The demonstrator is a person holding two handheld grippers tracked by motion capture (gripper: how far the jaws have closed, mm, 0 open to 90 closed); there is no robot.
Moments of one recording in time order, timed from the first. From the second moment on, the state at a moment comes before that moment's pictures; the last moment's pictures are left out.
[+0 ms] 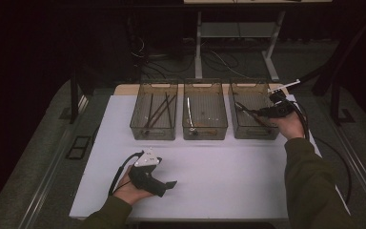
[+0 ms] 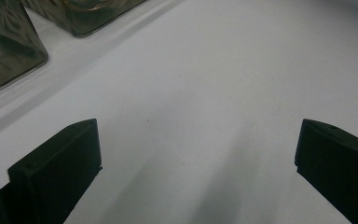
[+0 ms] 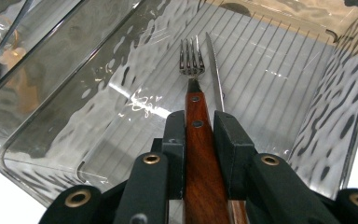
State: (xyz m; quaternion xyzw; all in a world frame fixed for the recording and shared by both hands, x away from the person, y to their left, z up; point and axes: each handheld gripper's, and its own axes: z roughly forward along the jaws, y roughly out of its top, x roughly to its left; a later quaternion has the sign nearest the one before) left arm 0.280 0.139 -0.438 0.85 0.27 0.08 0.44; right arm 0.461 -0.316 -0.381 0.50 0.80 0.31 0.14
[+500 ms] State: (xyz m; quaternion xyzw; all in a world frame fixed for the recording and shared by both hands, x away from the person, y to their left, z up) left arm 0.280 0.138 -0.438 0.86 0.27 0.07 0.44; right arm 0.466 -0.314 -0.394 0.50 0.81 0.28 0.12
